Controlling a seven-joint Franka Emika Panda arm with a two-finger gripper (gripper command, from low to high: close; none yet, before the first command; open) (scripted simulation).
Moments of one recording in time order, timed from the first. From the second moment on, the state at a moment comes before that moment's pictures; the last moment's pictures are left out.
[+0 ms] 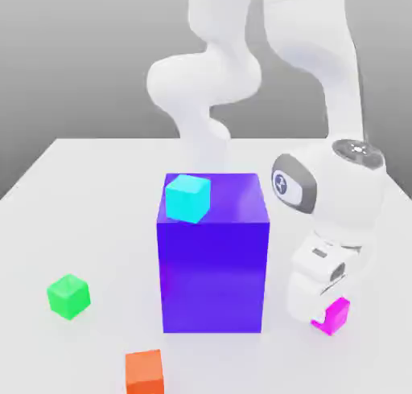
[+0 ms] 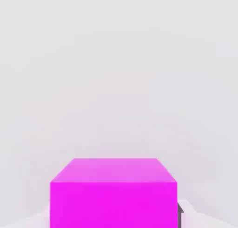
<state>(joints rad) 0.49 0.23 0.02 -2.66 -0.04 2.89 0.60</state>
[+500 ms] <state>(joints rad) 0.13 -0.08 -0.15 -2.59 -0.06 2.77 -0.01</state>
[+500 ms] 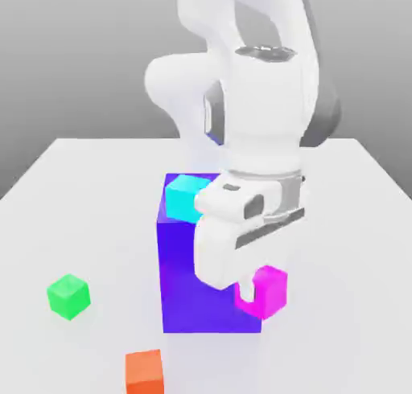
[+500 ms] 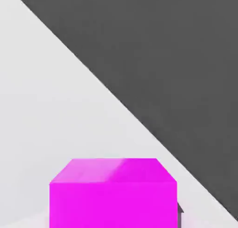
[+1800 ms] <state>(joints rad) -0.05 -0.03 -0.59 -2.69 0.03 2.68 -1.28</state>
